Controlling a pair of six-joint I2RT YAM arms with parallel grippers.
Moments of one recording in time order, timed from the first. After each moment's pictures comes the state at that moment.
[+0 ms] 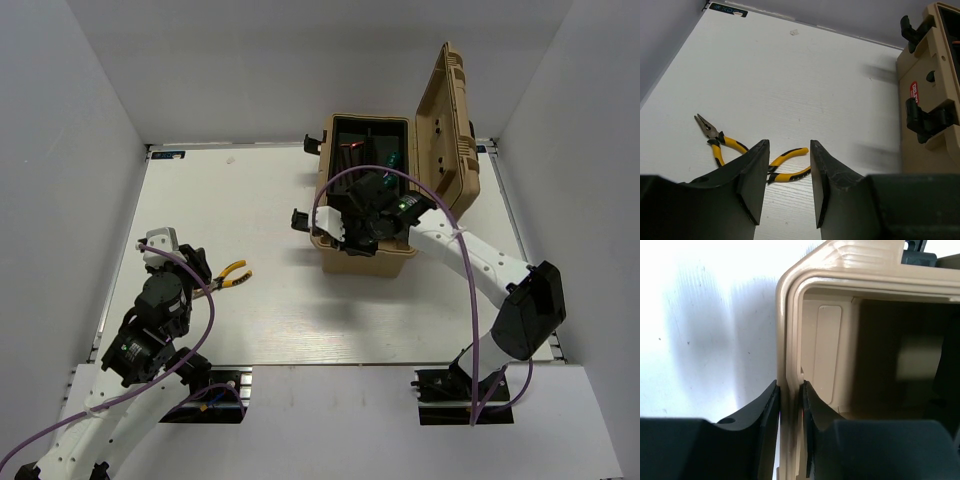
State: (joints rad) left arm -0.56 0.36 0.65 -0.48 -0.67 -0.31; right arm 0.75 1.56 1.40 -0.87 -0.25 -0.80
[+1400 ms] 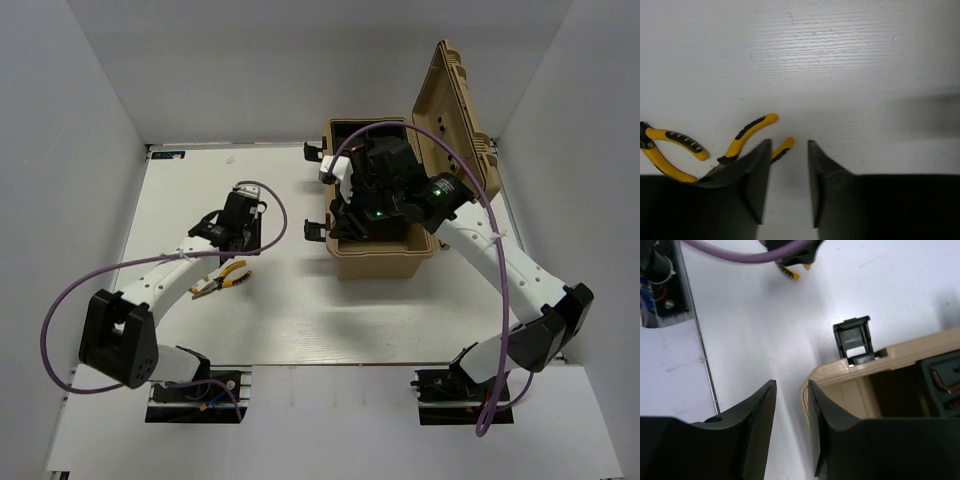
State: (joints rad) left arm -0.46 1.33 0.95 -0.50 -0.29 -0.26; right arm 0.72 1.45 1.61 -0.87 -0.51 -0.39
